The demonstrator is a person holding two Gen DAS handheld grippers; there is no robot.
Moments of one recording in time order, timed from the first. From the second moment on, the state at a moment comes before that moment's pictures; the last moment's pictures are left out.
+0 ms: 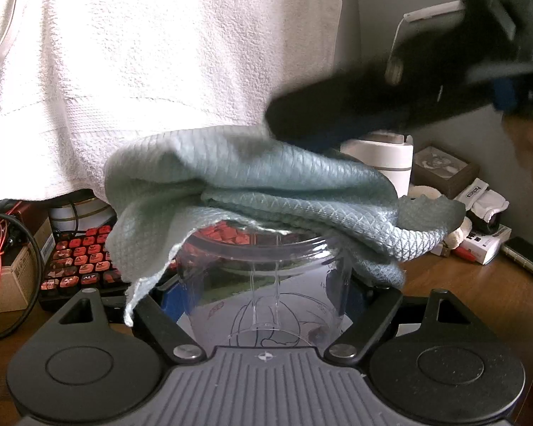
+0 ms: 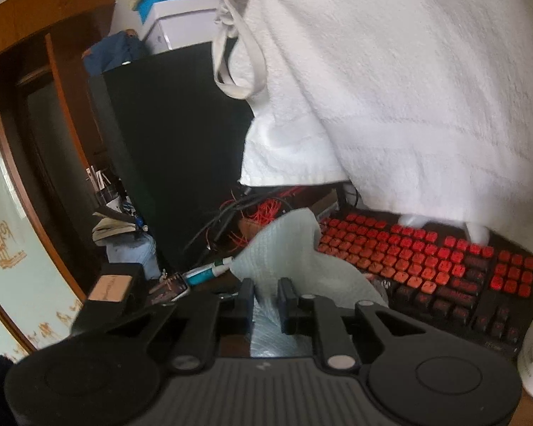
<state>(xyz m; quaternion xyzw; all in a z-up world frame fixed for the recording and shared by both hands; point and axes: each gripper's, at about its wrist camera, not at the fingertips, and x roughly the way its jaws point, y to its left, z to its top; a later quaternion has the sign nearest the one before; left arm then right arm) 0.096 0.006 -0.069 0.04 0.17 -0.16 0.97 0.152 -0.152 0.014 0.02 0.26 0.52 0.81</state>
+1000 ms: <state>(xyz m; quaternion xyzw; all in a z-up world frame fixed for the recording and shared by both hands) 0.098 0.007 -0.068 0.03 0.18 -0.16 0.97 0.130 -0.136 0.004 -0.08 0.20 0.46 0.86</state>
